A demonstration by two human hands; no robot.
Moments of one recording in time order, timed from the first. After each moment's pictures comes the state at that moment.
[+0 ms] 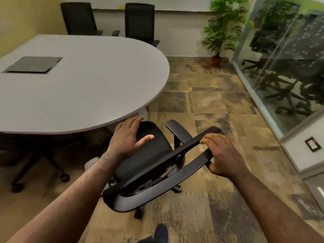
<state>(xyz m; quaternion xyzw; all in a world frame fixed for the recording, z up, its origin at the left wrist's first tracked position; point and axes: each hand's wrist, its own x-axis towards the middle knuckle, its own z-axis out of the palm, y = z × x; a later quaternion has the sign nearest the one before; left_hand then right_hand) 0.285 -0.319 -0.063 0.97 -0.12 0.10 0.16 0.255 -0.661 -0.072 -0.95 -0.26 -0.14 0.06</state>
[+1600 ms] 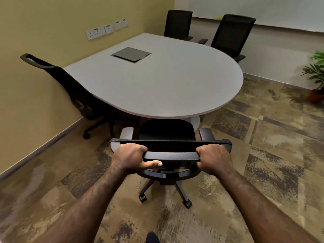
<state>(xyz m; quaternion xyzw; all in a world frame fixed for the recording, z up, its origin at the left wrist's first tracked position) 0.190 -0.325 -0.058 0.99 0.12 0.07 -0.02 0.347 -0.561 -0.048 -0.89 -0.45 0.00 -0.04</state>
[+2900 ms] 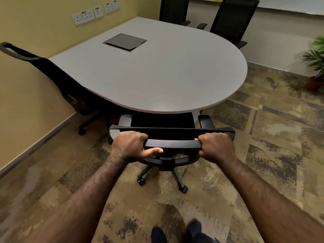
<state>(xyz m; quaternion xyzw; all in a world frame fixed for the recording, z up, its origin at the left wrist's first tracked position) 0.221 -0.257 -0.063 0.99 0.08 0.12 0.00 0.371 -0.500 -0.062 -0.90 -0.43 -0.04 -0.03</state>
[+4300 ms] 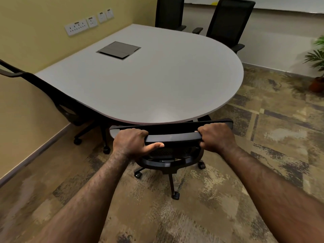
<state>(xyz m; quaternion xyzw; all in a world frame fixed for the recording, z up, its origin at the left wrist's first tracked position) 0.342 -0.277 -0.061 0.99 0.12 0.10 -0.04 0.509 -0.511 -0.058 -0.89 -0.46 -0.05 -0.06</state>
